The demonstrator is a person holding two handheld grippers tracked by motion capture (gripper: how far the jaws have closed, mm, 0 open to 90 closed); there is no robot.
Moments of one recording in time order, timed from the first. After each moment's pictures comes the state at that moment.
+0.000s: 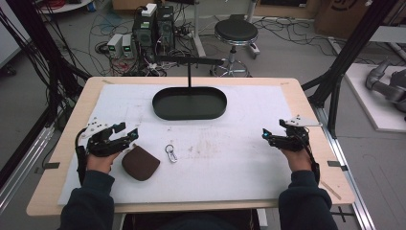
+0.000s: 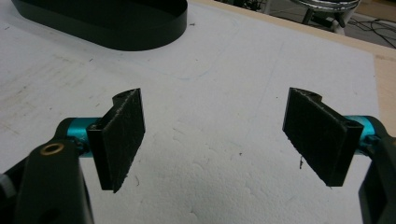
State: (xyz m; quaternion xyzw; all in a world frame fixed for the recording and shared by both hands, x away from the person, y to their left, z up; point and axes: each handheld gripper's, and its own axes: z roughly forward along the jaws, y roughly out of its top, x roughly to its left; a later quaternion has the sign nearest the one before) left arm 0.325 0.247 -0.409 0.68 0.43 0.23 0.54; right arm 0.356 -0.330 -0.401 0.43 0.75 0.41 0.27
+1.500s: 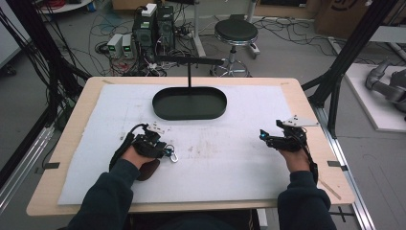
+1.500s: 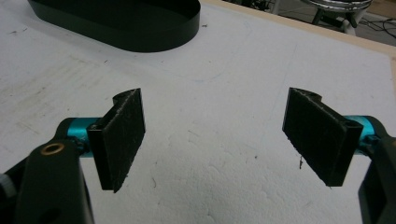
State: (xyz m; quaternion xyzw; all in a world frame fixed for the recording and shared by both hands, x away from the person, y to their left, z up) left arm 0.362 0.143 -0.430 0.88 0.33 0.08 0.33; right arm 0.355 -0.322 -0.400 0.43 0.76 0.42 0.26
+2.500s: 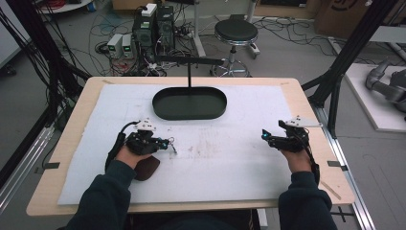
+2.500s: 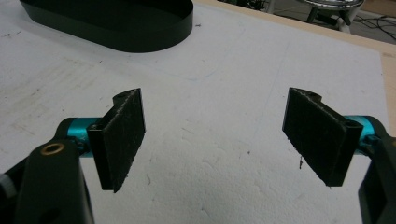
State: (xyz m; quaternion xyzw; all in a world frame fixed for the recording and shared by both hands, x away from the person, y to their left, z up) left arm 0.357 0.163 -0.414 0.84 0.32 0.09 0.43; right arm 0.352 -0.328 -0.399 0.44 0.75 0.42 0.26
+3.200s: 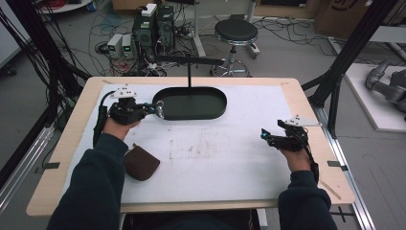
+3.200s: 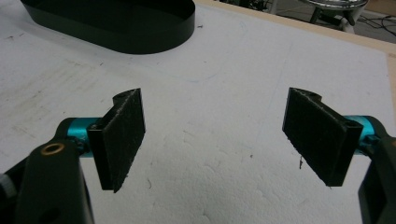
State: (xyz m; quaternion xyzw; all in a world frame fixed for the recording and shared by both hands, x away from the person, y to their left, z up) left arm 0.406 0.196 -0.338 0.78 0.34 0.18 0.50; right arm 0.356 -0.327 -0.401 0.44 0.75 0.42 0.26
